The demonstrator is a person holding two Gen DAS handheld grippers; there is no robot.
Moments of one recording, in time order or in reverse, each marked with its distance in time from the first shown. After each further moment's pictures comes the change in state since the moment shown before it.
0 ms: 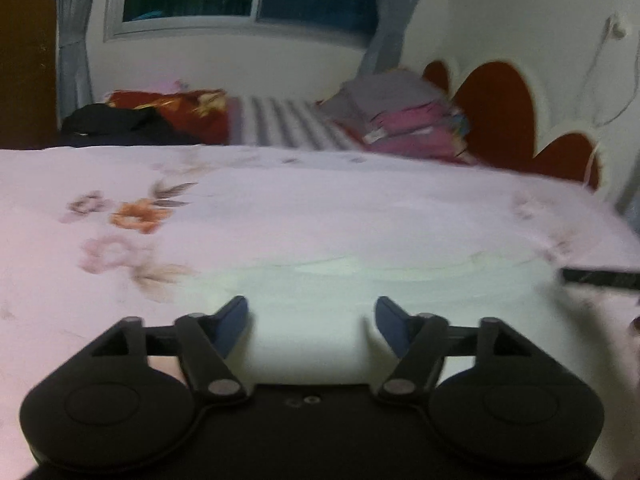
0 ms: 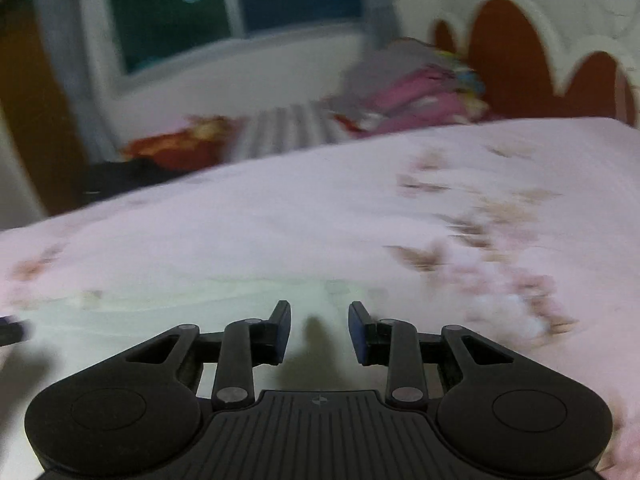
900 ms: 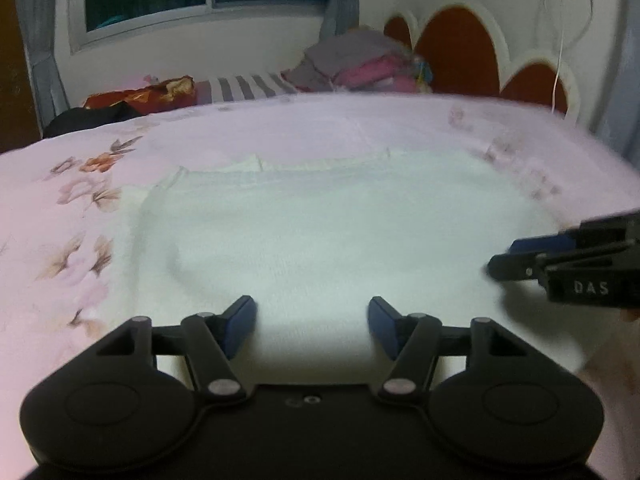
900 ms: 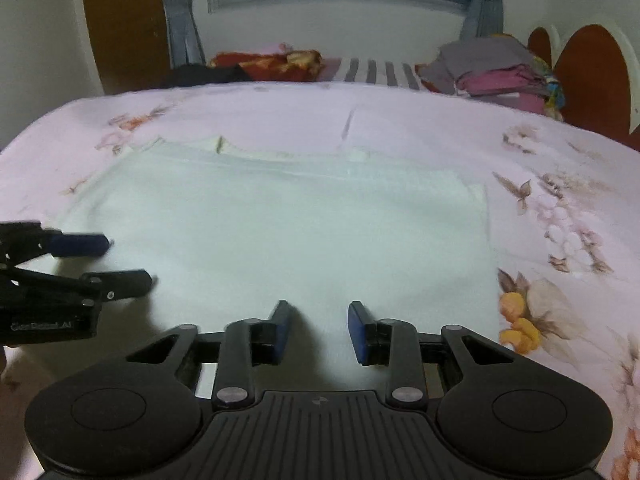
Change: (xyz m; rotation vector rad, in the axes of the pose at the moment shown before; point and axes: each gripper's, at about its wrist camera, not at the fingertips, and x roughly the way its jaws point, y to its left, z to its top) left arm -0.052 -0.070 -0.074 0.123 0.072 0.015; right arm -0.055 0.079 -0.078 -0.256 0.139 0.086
